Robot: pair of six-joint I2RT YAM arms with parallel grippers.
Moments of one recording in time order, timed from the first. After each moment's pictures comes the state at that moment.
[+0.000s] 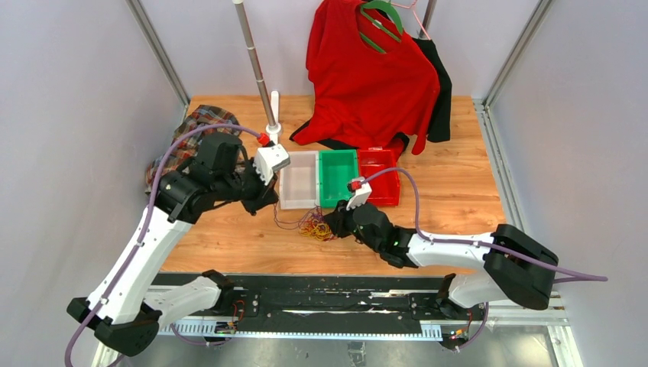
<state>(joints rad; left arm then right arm) -0.53 1.02 1.34 -1.07 0.39 0.27 1.06 1.34 0.52 0.46 0.29 0.59</state>
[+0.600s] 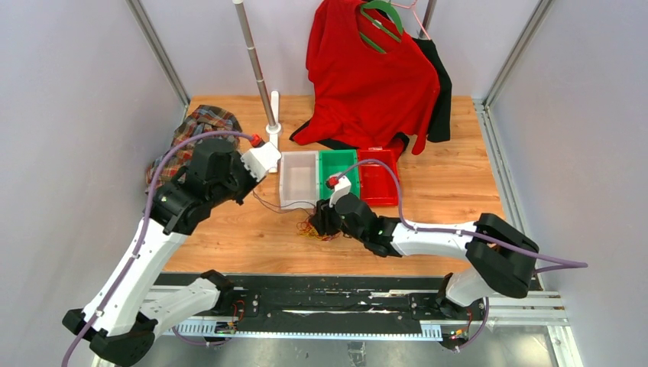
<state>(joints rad) -0.53 0.95 1.29 -0.95 -0.03 0.46 1.06 1.47 0.70 0.32 0.20 0.48</state>
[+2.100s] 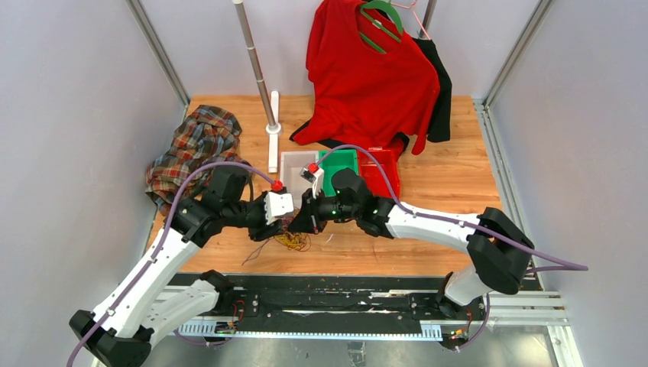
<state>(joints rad) -0.53 0.86 0.94 -0.90 0.58 0.68 0.99 1.51 0.92 0.24 -0.48 0.50</state>
